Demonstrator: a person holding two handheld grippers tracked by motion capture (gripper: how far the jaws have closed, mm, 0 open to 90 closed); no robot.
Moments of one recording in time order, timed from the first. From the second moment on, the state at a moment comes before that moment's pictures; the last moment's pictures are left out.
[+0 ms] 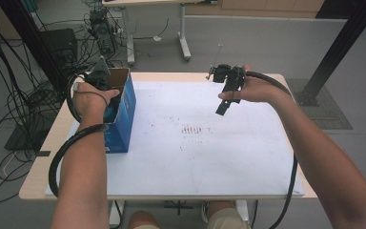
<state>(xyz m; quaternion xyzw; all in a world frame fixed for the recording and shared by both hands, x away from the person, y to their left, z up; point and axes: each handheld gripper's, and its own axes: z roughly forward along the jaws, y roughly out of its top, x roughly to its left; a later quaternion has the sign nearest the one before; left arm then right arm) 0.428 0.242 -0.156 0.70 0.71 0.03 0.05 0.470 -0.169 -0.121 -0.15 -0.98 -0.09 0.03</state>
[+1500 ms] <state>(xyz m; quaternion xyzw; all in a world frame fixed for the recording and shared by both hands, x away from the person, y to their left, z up) 0.382 0.172 -0.061 0.85 0.52 0.06 0.10 0.474 -0.173 -0.109 -0.18 -0.98 -0.10 0.01</state>
